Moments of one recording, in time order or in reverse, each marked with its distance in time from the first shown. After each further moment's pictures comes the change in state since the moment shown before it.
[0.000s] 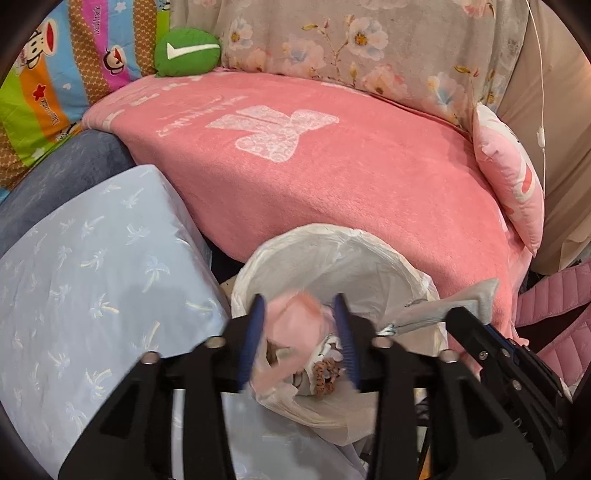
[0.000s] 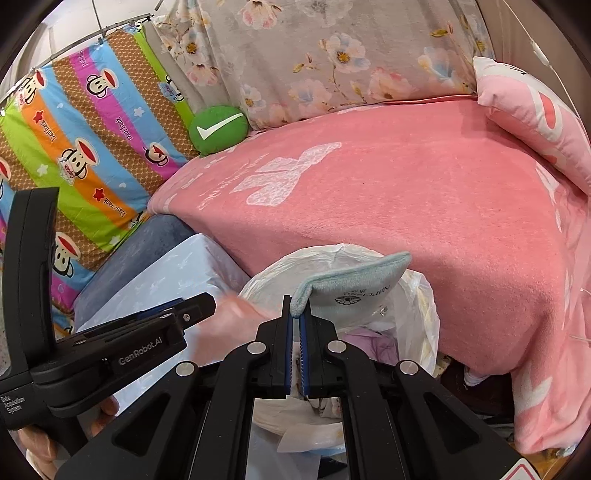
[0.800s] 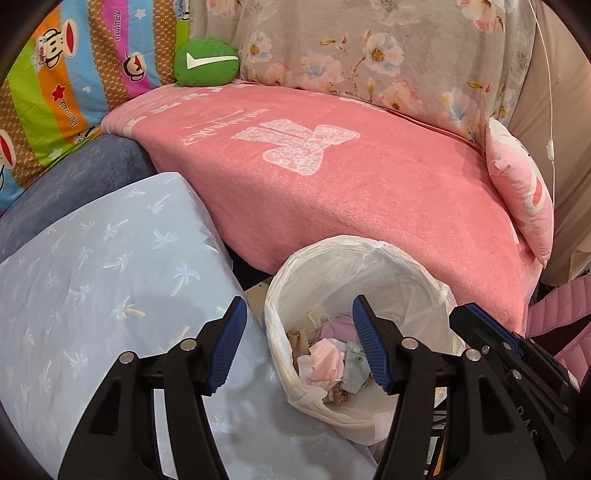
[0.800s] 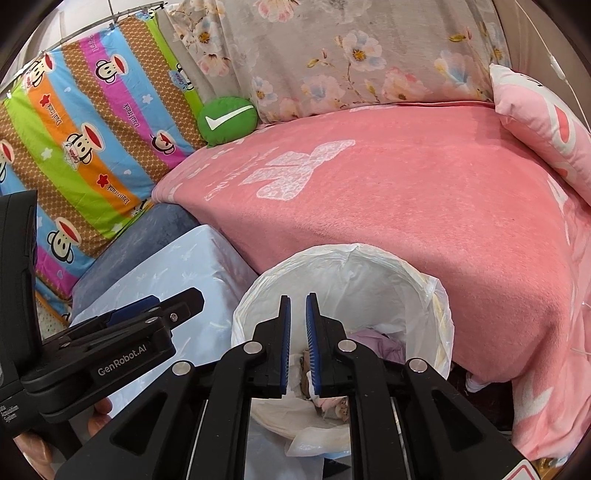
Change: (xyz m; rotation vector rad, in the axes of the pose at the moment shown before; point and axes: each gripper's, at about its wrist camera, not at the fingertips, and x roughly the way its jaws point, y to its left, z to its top) left arm -0.009 0.020 -0.002 -0.024 -0.041 0.040; right arm 0.009 0.021 -0.002 -0.061 0.026 0.004
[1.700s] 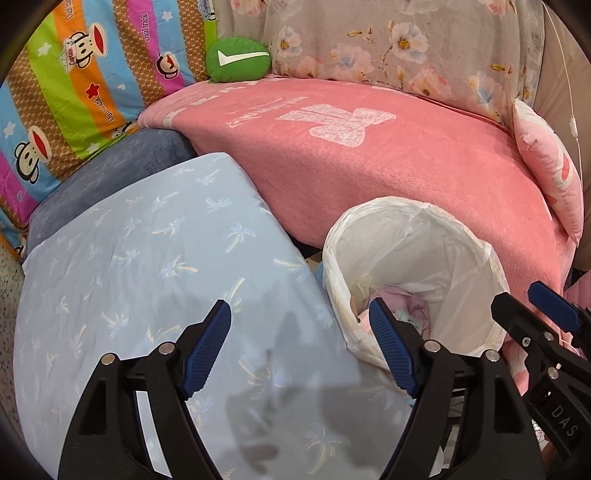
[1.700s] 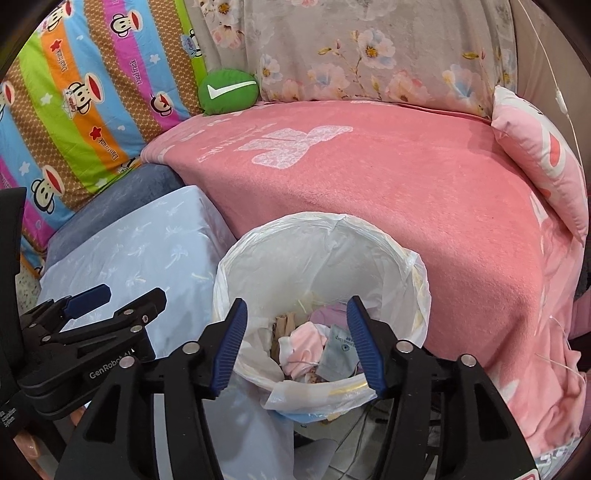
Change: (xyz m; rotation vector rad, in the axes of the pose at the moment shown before) left arm -0.012 0.023 -0.048 0.012 0.013 0.157; right arm -0.017 0.017 -0.038 -0.147 0.055 -0.116
